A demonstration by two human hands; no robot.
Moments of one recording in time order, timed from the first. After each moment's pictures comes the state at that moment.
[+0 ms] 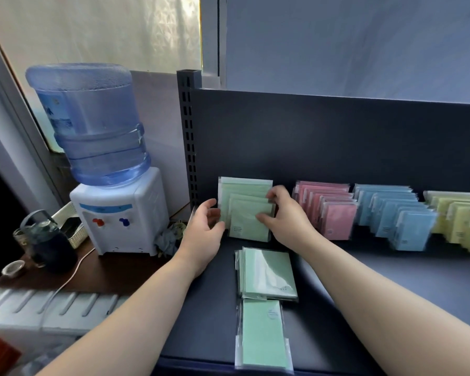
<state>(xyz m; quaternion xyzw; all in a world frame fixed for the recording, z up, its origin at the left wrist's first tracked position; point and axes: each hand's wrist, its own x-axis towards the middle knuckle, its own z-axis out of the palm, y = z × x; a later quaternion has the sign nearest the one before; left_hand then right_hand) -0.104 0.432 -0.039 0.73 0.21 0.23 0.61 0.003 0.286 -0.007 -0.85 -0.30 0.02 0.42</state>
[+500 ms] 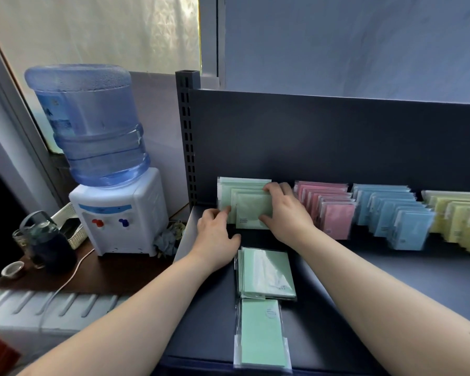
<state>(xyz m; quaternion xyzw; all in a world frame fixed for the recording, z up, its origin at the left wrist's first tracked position) -0.092 0.420 -0.039 0.91 0.21 0.13 0.35 0.013 0.288 -0.004 -0.90 -0.35 -0.08 0.23</state>
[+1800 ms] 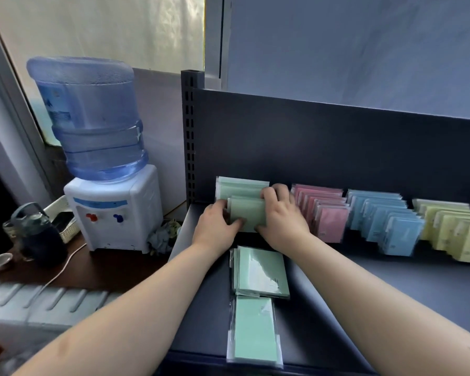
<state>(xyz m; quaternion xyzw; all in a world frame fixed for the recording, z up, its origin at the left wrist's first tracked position) -0.071 0.424 -0.043 0.86 0.22 0.22 0.41 0.000 0.285 -0.003 -0.91 -0.37 -0.10 0.16</state>
